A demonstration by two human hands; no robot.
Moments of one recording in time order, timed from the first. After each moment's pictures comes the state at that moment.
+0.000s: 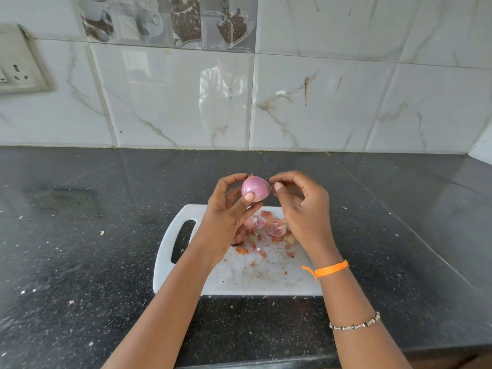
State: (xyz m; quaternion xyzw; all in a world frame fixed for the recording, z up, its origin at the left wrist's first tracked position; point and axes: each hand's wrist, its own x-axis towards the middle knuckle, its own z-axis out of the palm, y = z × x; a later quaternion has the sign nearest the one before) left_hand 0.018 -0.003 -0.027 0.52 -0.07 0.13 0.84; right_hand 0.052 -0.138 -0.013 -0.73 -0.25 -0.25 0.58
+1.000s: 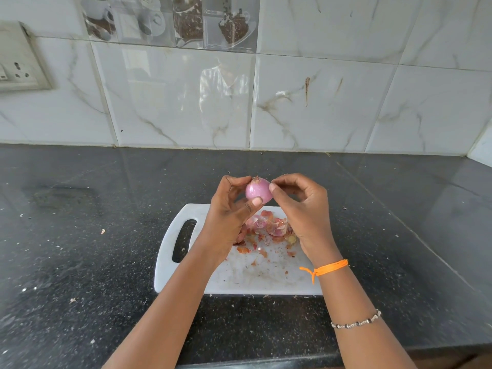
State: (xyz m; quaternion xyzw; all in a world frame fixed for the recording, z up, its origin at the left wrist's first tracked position) left_hand 0.022 -0.002 -0.035 0.57 -0.13 0.16 0.79; right_hand 0.047 -0.134 -0.009 -0.69 -0.20 -0.17 0.68
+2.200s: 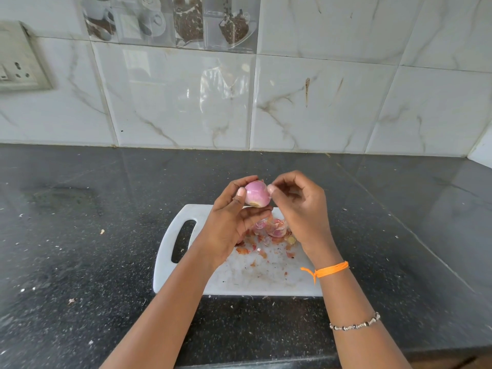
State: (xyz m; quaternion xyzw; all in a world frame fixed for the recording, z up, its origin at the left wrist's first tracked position) left_hand 0.016 -0.005 -0.028 0.51 -0.10 0.08 0.85; right_hand 0.054 -0.136 -0.015 -0.71 -0.26 -0.21 0.62
